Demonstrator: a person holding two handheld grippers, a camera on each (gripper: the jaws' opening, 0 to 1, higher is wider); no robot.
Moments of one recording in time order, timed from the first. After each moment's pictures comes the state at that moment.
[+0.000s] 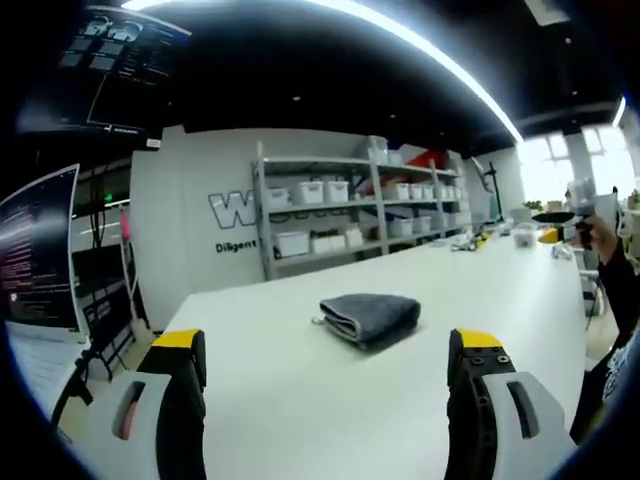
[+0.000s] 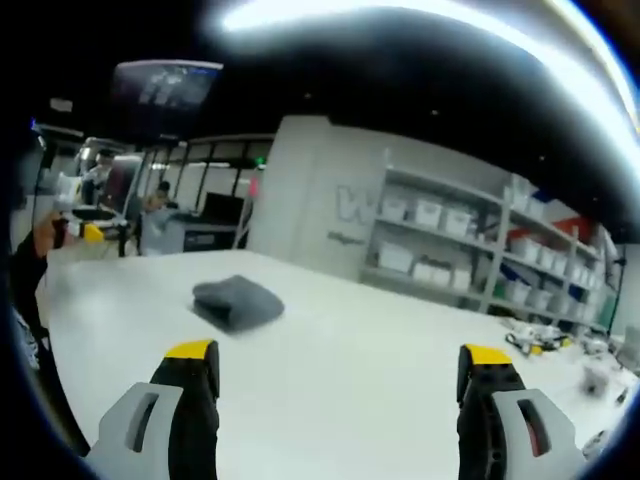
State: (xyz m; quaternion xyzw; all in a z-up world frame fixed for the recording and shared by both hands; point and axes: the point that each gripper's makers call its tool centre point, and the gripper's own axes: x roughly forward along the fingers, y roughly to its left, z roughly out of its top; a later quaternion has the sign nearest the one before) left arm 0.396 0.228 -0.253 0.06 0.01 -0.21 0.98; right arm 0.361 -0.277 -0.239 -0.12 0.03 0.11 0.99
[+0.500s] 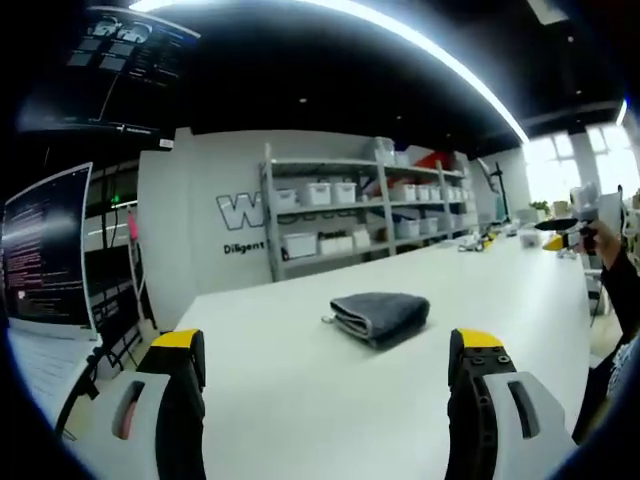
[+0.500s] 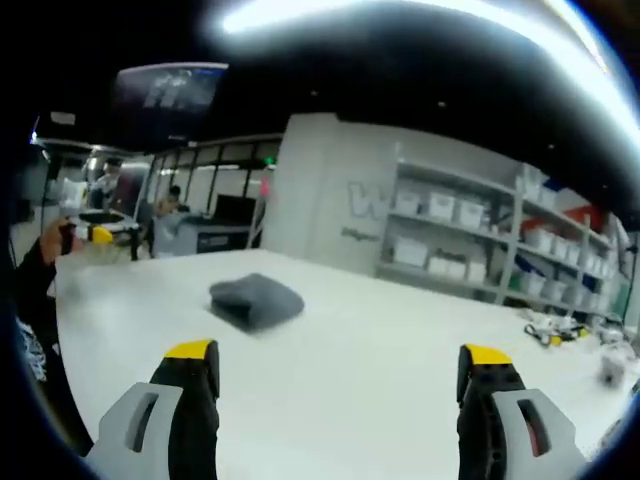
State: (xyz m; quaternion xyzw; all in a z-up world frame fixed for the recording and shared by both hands) left arm 0.390 0.246 -0.252 0.06 0.00 -0.20 0.98; right arm 0.363 -0.251 -0.254 -0.10 0.04 0.14 0.98
